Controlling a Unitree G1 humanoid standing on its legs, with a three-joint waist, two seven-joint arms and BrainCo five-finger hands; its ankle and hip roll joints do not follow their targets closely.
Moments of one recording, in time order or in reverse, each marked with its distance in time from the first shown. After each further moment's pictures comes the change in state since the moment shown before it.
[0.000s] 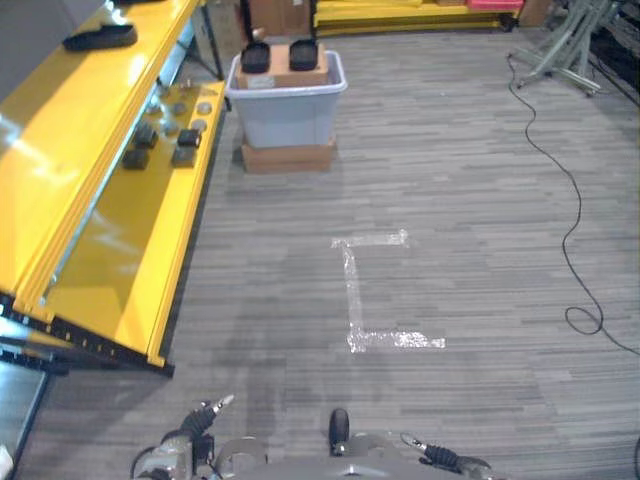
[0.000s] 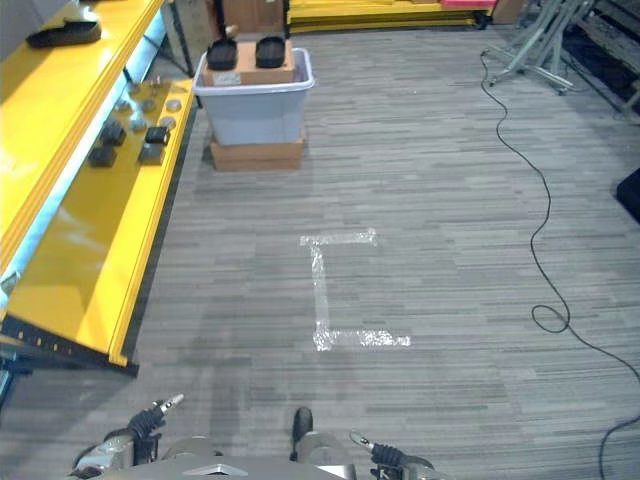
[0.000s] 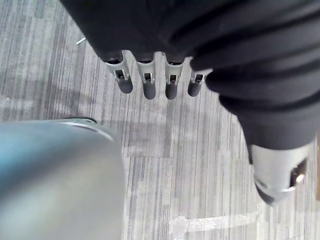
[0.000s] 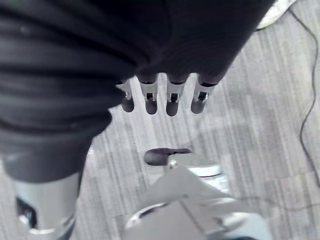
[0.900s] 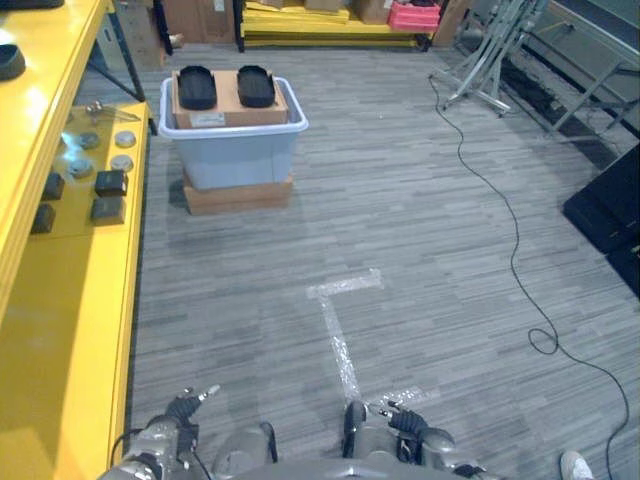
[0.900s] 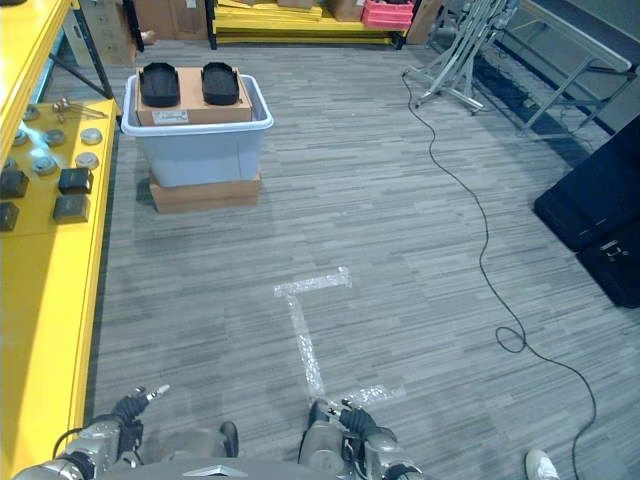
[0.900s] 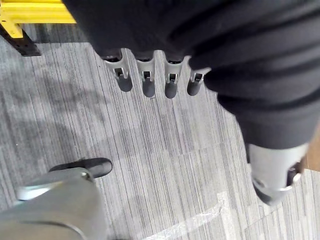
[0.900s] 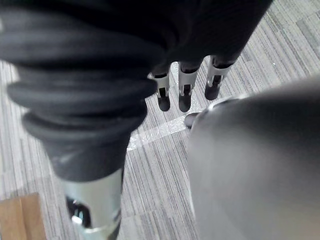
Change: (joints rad) left arm -0.080 0.061 -0.045 0.052 0.058 -0.010 0.031; right arm -0.040 0.110 0.081 -0.045 -0.099 -0.178 -0.166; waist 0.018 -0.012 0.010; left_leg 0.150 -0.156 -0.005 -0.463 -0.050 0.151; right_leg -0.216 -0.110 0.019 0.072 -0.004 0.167
